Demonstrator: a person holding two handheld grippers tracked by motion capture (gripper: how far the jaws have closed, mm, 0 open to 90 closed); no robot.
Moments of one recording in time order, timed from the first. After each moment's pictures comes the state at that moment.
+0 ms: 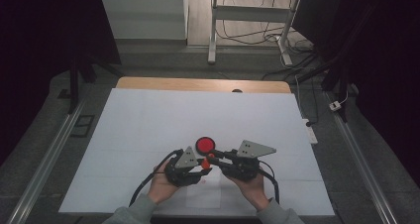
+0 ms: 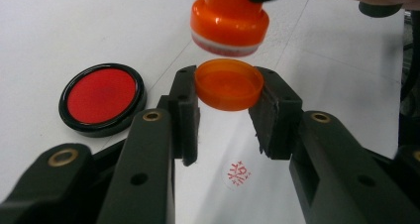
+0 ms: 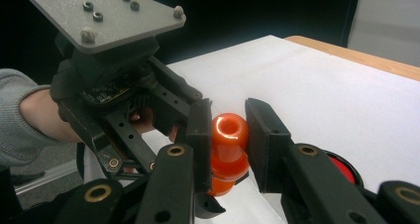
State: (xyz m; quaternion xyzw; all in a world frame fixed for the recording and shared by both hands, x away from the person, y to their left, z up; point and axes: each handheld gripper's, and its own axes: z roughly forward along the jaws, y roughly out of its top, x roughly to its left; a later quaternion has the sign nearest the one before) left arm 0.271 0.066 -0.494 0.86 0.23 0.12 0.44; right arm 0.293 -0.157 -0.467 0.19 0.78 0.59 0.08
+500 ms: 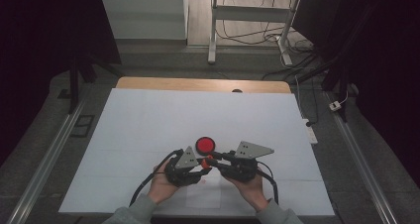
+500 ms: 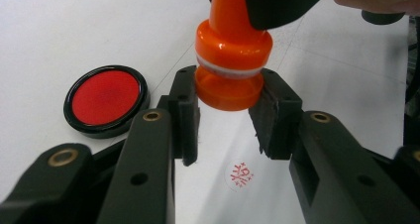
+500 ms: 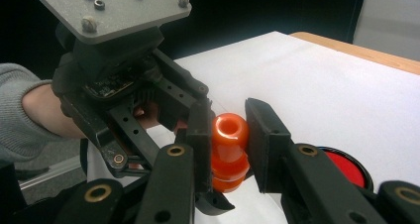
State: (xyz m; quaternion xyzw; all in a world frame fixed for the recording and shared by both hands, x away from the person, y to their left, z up) left arm 0.270 0.065 -0.494 0.86 0.23 0.13 0.44; right arm 0.292 -0.154 -0.470 0.18 0.78 0.59 0.07
